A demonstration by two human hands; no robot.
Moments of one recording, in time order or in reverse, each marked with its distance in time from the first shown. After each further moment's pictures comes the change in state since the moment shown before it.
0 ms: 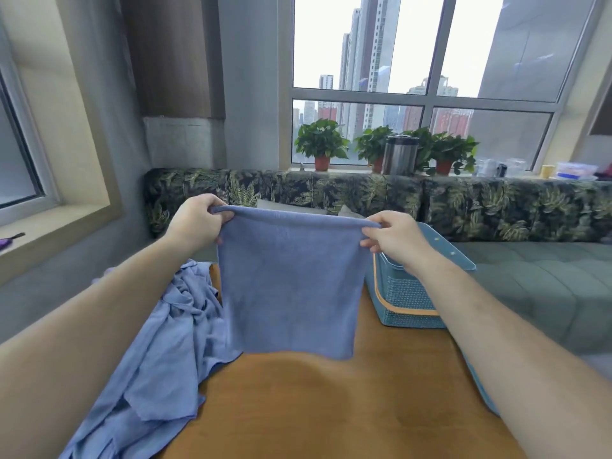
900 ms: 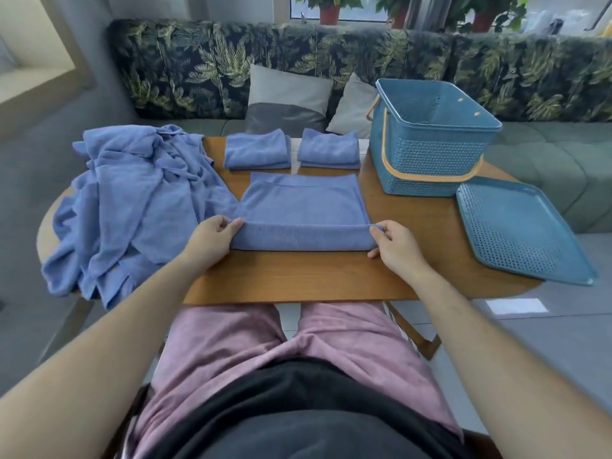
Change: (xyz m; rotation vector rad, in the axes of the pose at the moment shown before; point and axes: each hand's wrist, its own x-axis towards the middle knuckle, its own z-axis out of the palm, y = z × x) left_hand -0.201 -0.144 0.122 -0.033 -0.327 -0.374; right_hand -0.150 0.220 0.067 -0.113 -0.120 0.227
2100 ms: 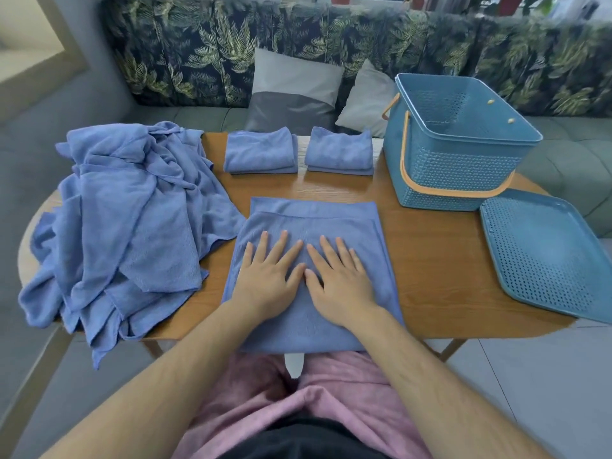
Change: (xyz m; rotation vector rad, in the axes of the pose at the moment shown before) left_hand -0.019 0.025 0.082 0.586 -0.178 0.333; right_hand -0.016 -0.043 0.101 -0.770 -0.295 -0.274
